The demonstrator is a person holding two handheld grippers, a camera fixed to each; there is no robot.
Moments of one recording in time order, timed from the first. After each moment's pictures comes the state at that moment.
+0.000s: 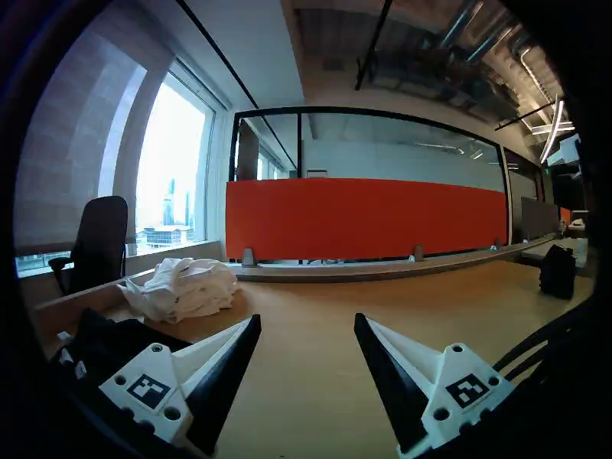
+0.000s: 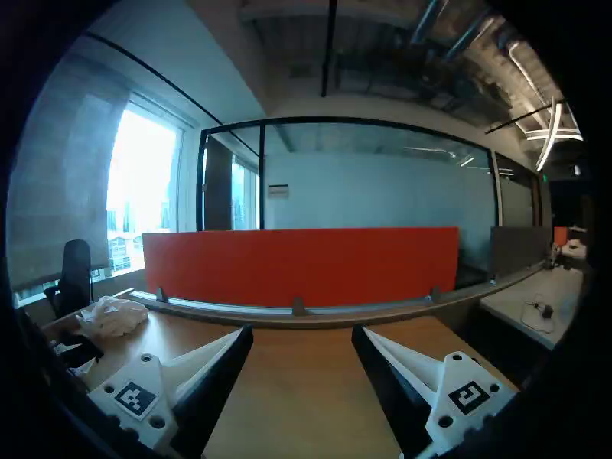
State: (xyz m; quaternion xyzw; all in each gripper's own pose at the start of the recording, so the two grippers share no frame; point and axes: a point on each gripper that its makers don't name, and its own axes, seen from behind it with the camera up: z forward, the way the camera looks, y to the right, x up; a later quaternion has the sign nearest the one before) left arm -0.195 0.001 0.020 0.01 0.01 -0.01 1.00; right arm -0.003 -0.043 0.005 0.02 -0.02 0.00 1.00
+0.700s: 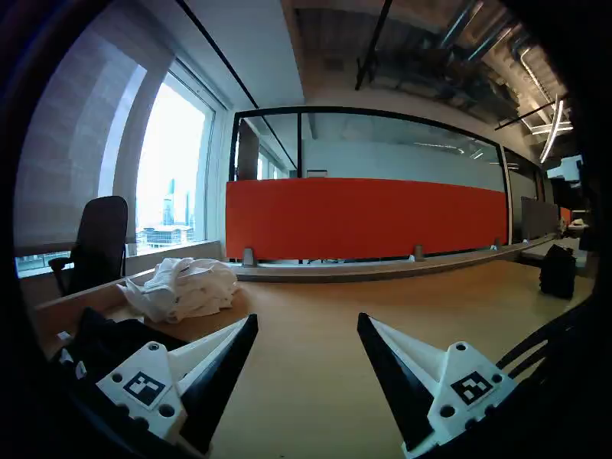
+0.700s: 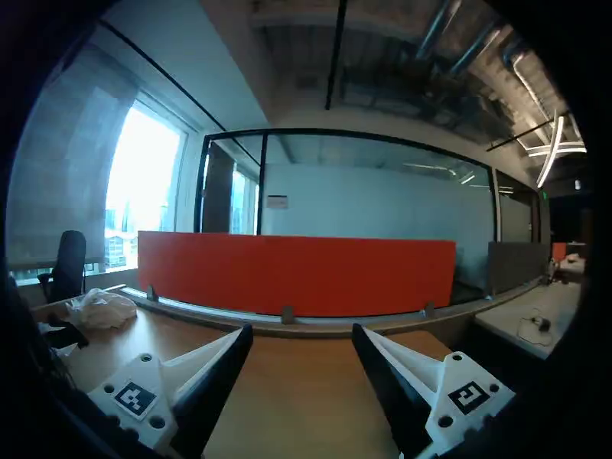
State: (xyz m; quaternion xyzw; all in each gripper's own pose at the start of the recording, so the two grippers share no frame) left arm -0.192 0.001 0.019 0.01 0.01 -0.01 1.00; right arm -0.023 -0.019 0.022 0.02 0.01 -0.02 1.00
